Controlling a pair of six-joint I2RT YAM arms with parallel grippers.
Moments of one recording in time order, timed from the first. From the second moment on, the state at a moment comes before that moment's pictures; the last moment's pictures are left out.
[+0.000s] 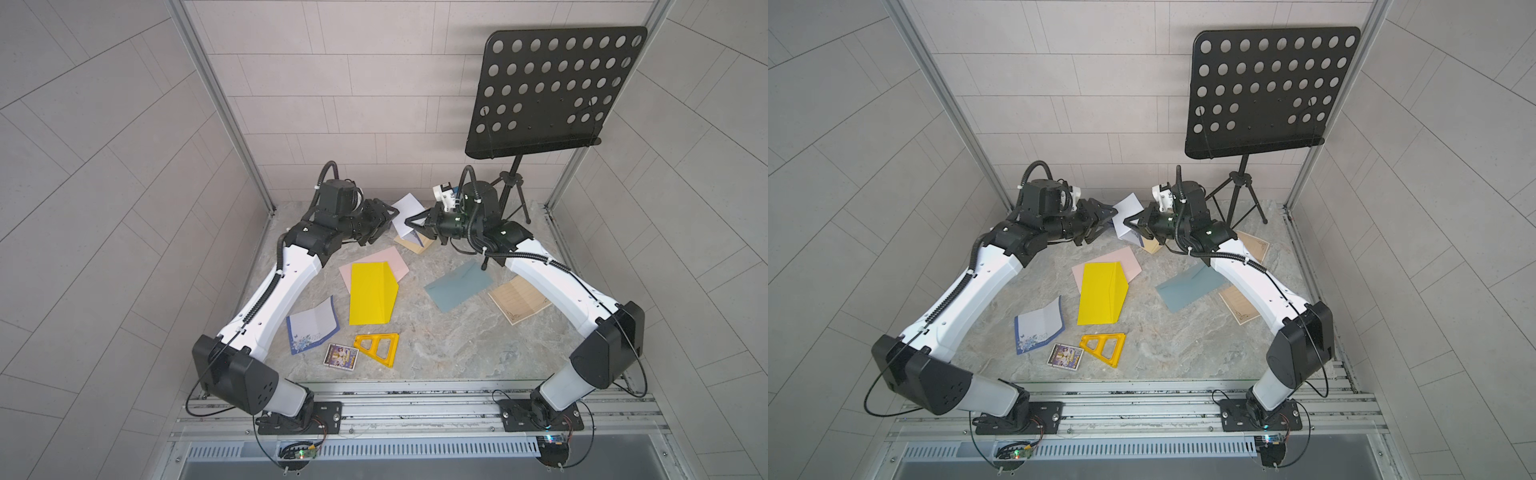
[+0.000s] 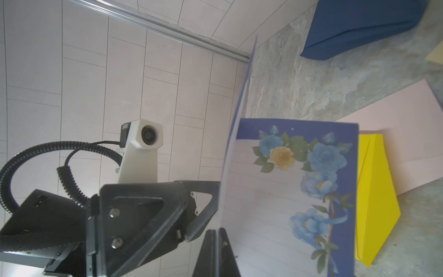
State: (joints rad) left arm -0.37 1.47 1.60 -0.62 0.41 -1.08; right arm 0.49 1.60 1.61 -0.36 -0.57 0.98
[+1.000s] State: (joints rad) left arm -0.26 1.40 1.56 -0.80 0.68 -1.34; right arm 0.78 1.31 1.31 -0.38 -0.01 -0.56
